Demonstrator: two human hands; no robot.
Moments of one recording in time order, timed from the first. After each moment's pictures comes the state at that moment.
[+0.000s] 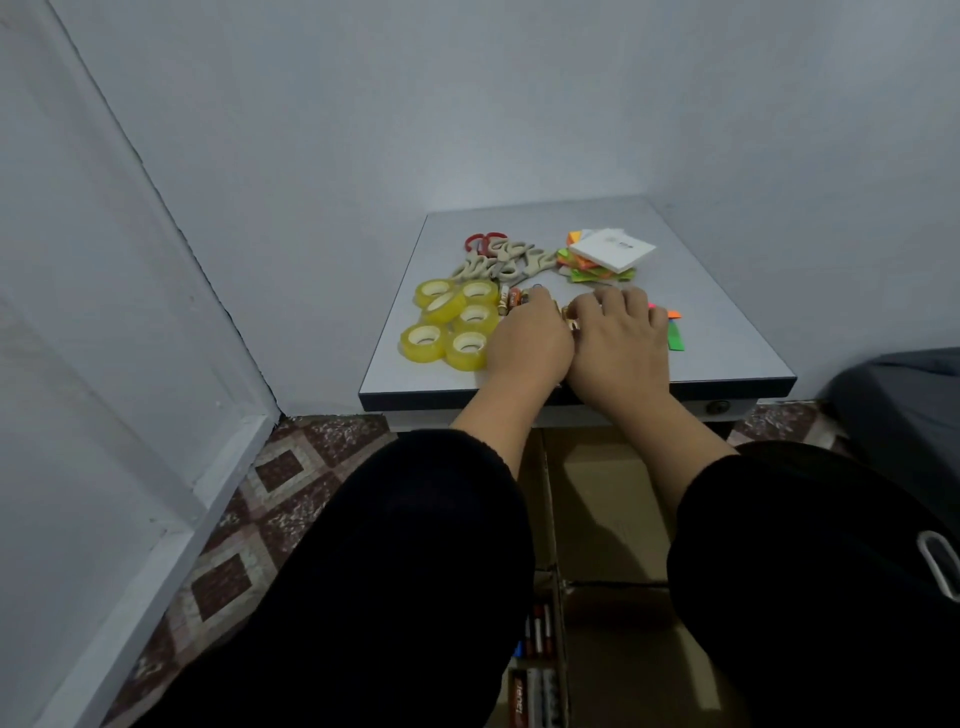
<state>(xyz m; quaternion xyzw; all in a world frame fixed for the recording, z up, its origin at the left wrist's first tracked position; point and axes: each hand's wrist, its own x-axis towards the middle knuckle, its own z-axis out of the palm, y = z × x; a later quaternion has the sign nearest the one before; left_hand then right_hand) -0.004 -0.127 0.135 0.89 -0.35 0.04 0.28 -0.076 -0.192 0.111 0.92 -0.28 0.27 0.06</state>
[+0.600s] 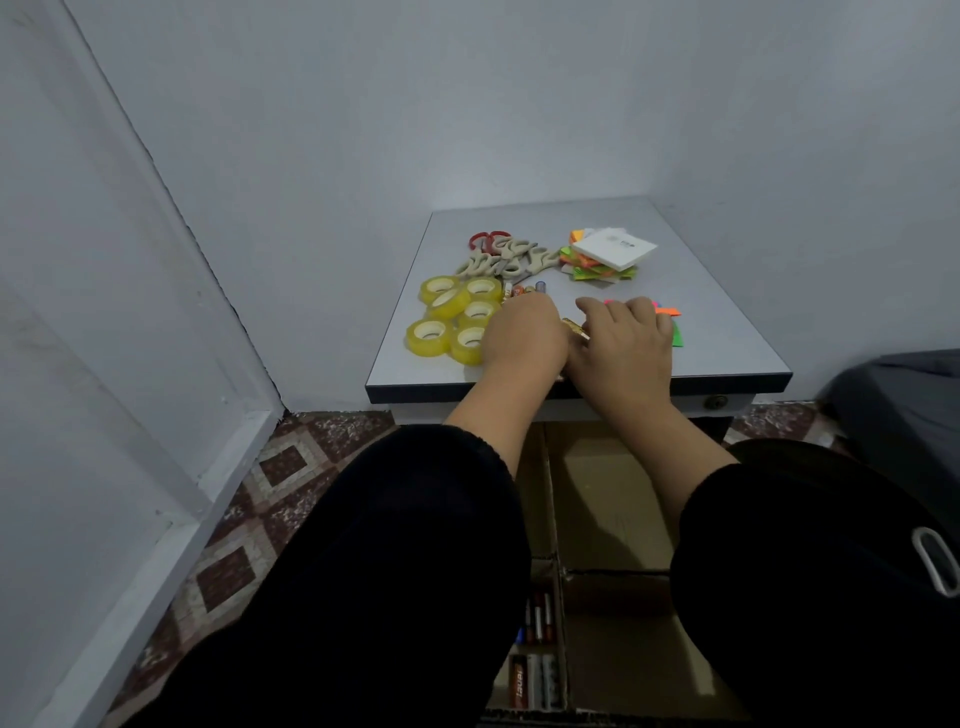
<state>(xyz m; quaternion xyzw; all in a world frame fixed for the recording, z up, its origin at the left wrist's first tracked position) -0.015 -0.117 0.154 0.93 -0.30 0.02 0.19 -0.085 -0.179 0.108 0.90 -0.29 0.33 0.01</state>
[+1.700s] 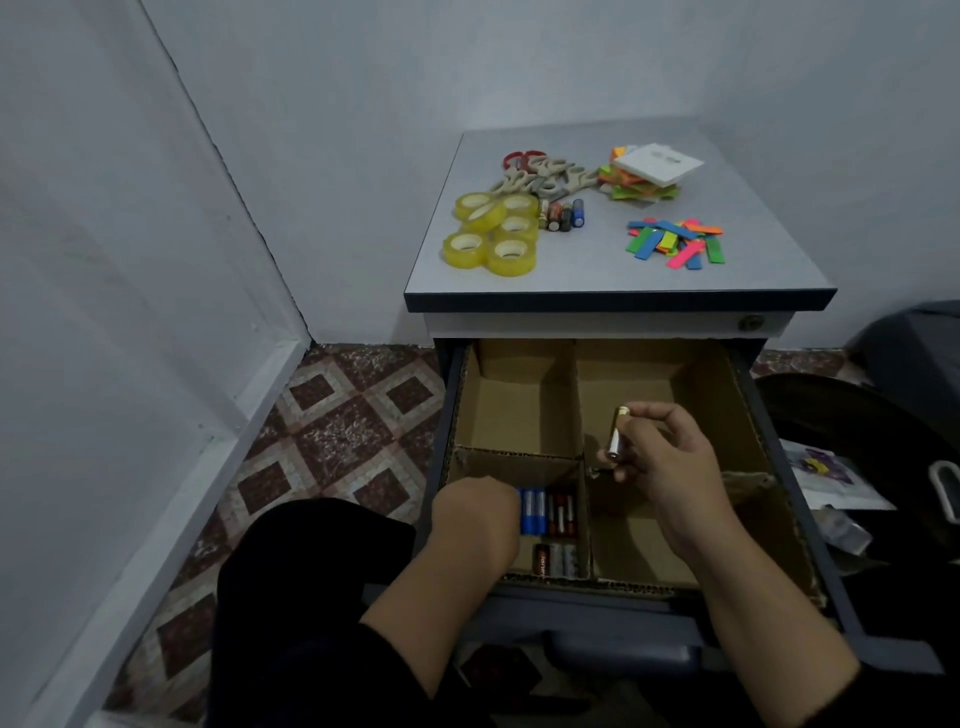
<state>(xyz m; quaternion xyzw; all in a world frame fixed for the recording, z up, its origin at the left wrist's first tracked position) -0.110 0.069 0.021 0.89 -0.44 -0.12 -0.08 -0.206 -0.075 0.044 0.54 -0.33 0.24 -0.73</state>
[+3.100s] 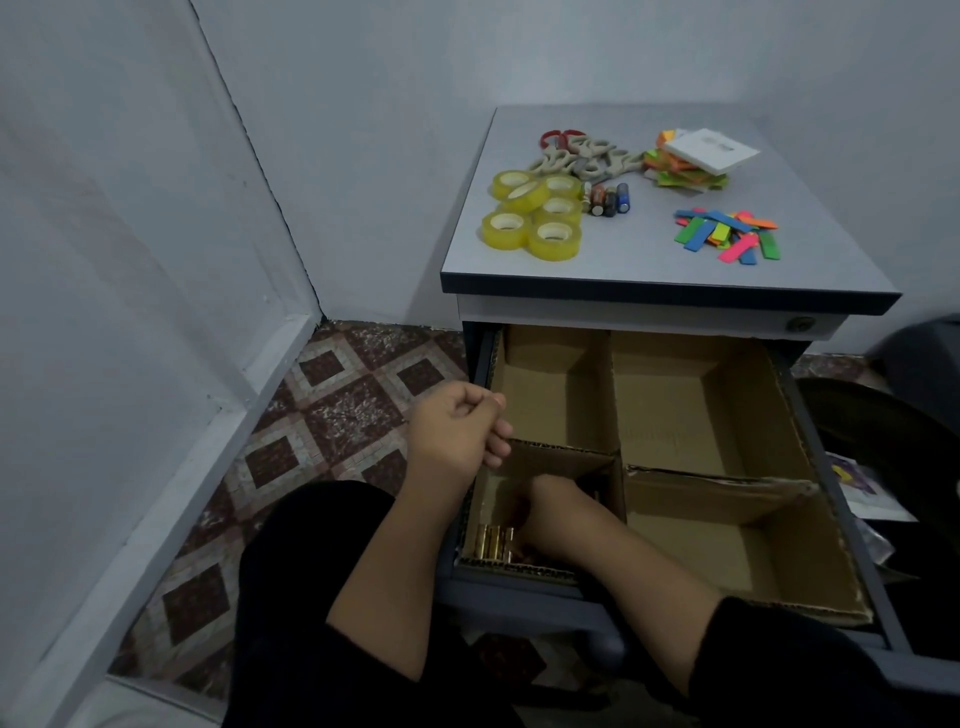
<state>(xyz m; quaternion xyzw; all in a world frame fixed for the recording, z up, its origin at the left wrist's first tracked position) -0.066 0.086 0.049 0.72 -0.10 -0.20 0.66 -0.134 -0.009 -0.008 0.89 -0.25 -0.25 -0.30</state>
